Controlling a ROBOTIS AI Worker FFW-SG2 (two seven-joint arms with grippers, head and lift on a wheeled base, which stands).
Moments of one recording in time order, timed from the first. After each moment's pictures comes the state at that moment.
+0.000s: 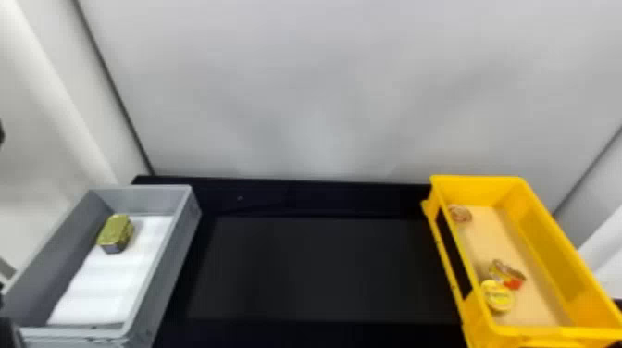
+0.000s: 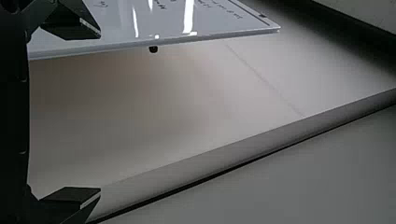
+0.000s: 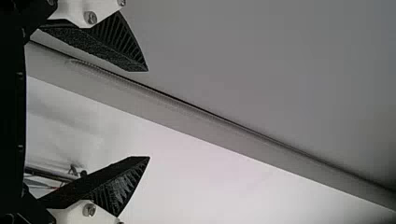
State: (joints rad) left arm 0.14 0.00 0.41 -2.19 -0.31 0.13 0.25; right arm 0.05 -0.29 -0.72 -2.30 0.12 0.52 0.09
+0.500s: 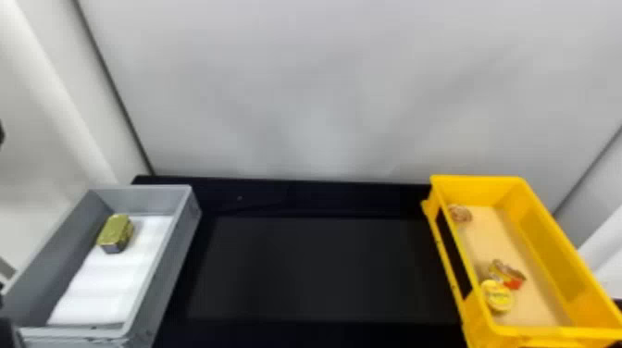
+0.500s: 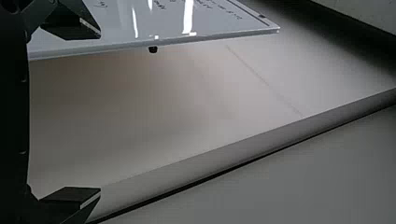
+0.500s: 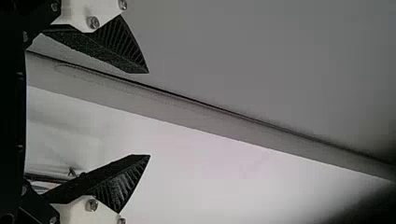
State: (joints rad) left arm 0.14 0.00 0.41 -2.19 -0.31 0.13 0.25; right arm 0.06 -0.29 -0.74 -2.33 0.00 0.52 0.02
